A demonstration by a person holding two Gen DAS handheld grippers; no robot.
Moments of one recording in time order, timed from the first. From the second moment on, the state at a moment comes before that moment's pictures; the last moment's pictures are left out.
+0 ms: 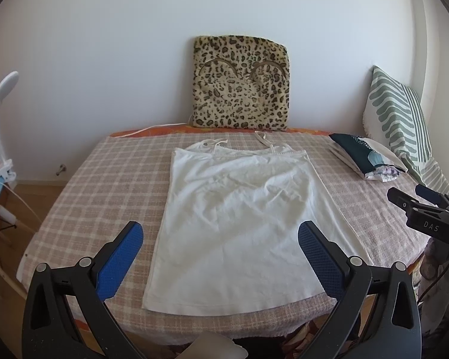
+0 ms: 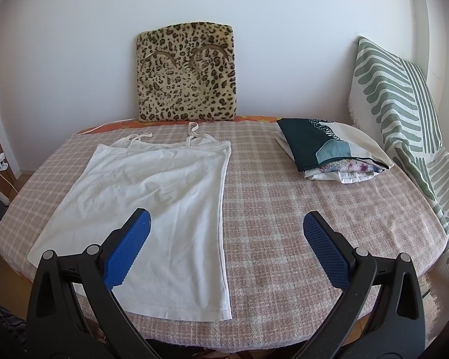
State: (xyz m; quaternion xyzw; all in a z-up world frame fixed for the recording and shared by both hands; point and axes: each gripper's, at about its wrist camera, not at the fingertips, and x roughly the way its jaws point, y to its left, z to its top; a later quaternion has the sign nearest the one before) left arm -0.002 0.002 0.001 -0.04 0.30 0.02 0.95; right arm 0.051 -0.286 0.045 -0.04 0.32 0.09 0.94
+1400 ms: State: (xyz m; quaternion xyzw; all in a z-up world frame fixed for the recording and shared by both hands) left arm -0.001 -0.001 0.000 -0.04 0.31 0.01 0.95; right arm 0.051 -0.284 0.044 -0.04 0.32 0.09 0.94
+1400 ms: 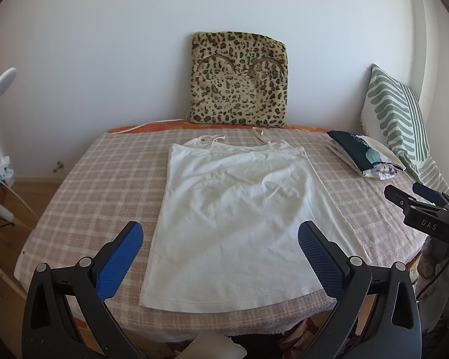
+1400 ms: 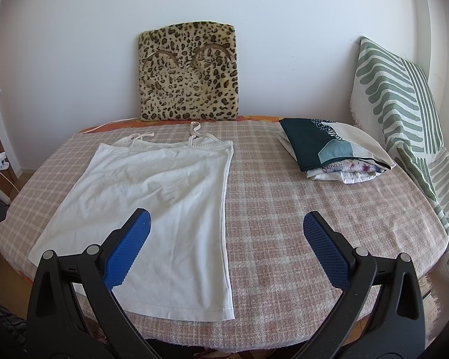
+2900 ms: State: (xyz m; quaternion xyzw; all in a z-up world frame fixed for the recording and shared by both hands) left arm 0.009 0.134 -0.088 -0.24 0.44 -0.03 0.86; right arm 0.133 -0.120 0.066 -0.04 0.38 0.26 0.89
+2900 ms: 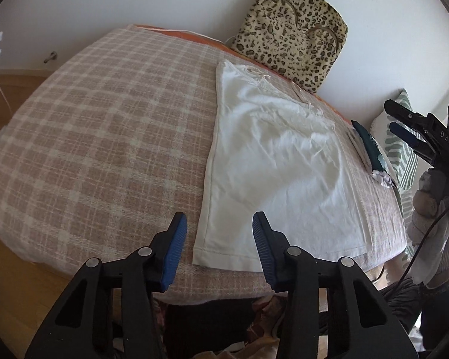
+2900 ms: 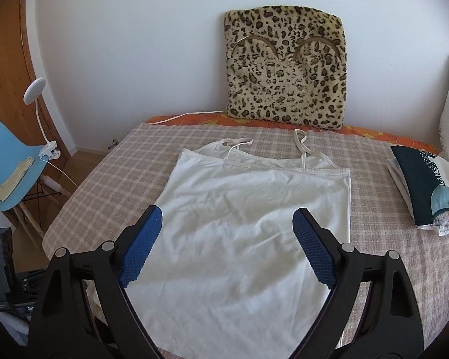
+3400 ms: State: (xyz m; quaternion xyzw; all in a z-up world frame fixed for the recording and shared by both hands) left arm 0.014 0.126 -0.104 -0.23 0.45 -0.04 0.86; right arm 0.252 0.036 0.020 -0.05 0.51 0.32 0.80
